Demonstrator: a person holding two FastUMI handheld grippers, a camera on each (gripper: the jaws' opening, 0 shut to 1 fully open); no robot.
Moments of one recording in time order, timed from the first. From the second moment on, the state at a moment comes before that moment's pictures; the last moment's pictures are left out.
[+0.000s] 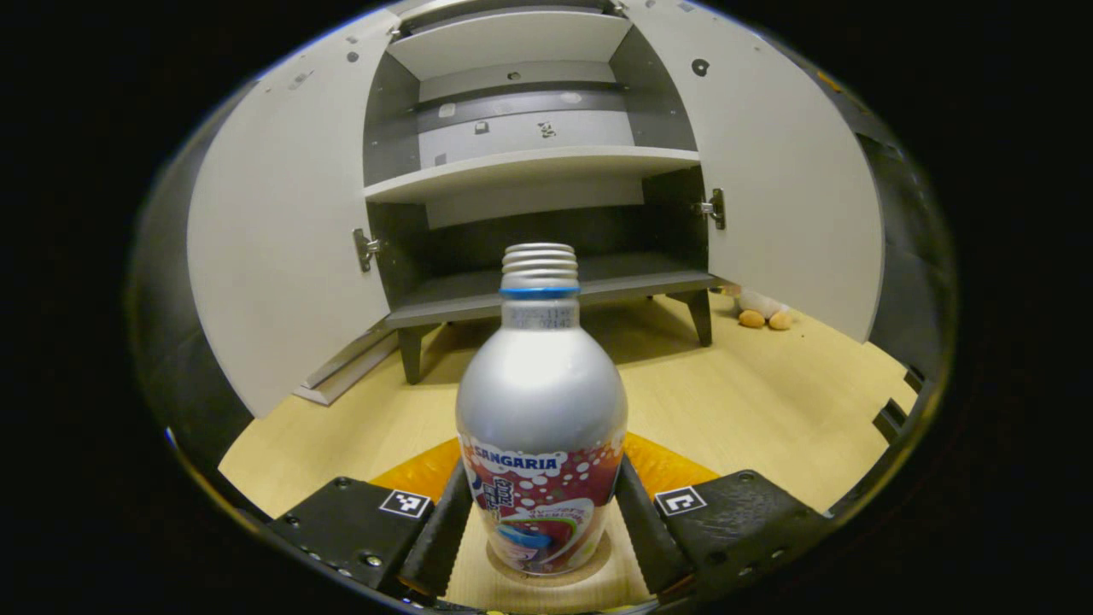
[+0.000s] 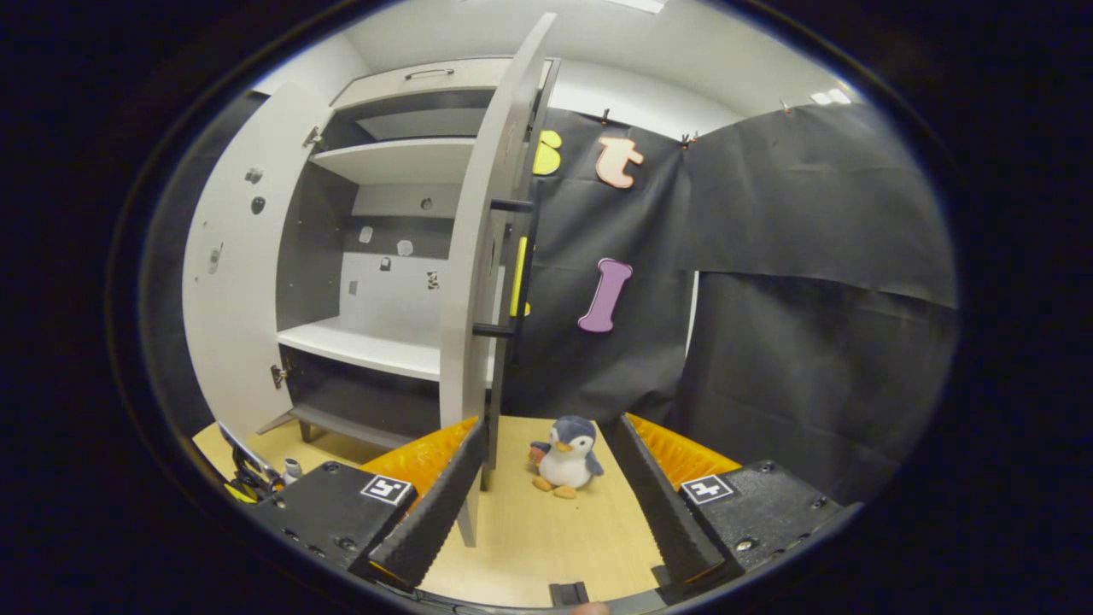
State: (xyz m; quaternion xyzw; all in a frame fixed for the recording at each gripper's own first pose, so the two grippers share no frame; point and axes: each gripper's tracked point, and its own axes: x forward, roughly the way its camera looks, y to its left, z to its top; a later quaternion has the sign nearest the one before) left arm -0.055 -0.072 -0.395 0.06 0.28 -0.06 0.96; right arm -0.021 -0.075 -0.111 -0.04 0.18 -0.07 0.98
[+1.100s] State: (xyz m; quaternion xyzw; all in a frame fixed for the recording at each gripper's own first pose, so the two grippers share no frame) left arm -0.081 -0.052 -0.415 0.08 0.34 -0.06 0.94; right arm -0.011 -0.084 -0.119 0.00 0.16 -0.08 0.98
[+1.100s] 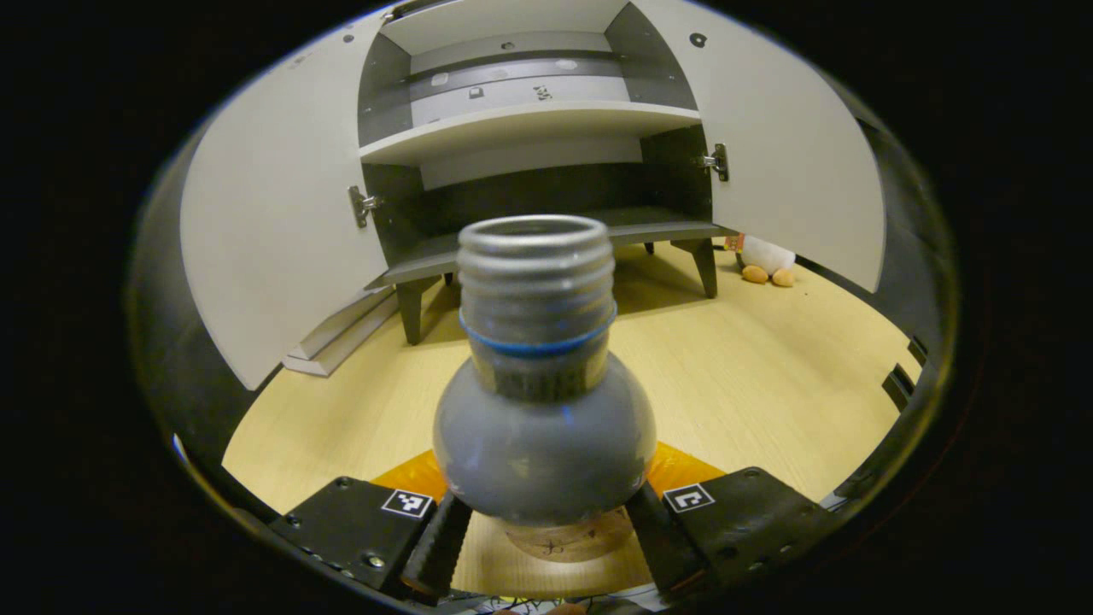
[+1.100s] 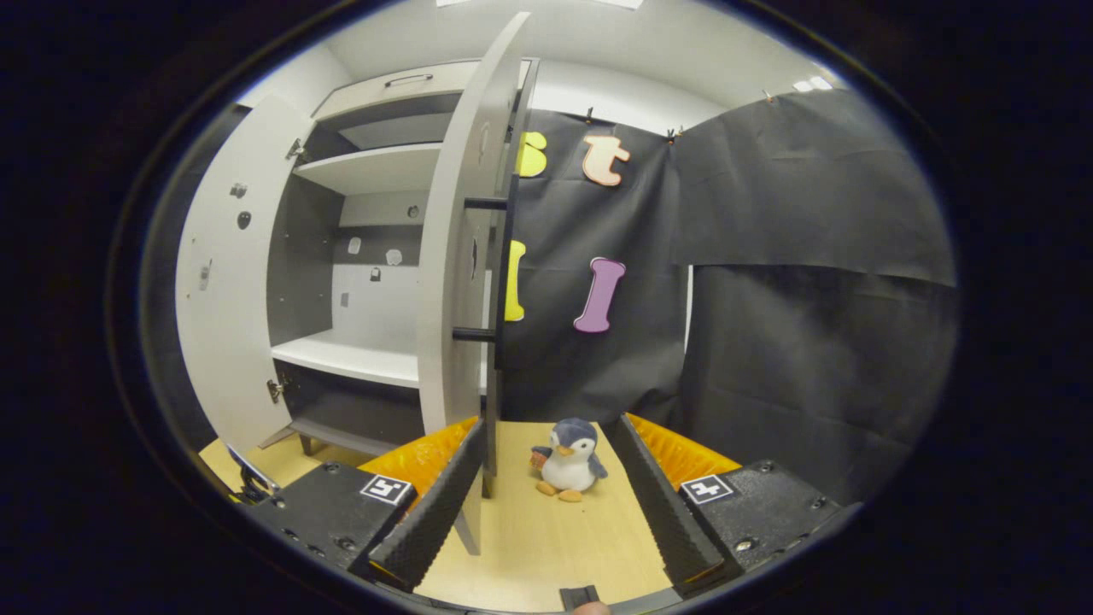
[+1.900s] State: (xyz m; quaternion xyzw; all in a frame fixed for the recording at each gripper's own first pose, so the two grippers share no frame) left arm -0.085 -0.051 -0.328 0.06 0.32 -0.05 0.94; right arm 0.031 -0.138 -0.073 0.06 0.09 -0.12 0.99
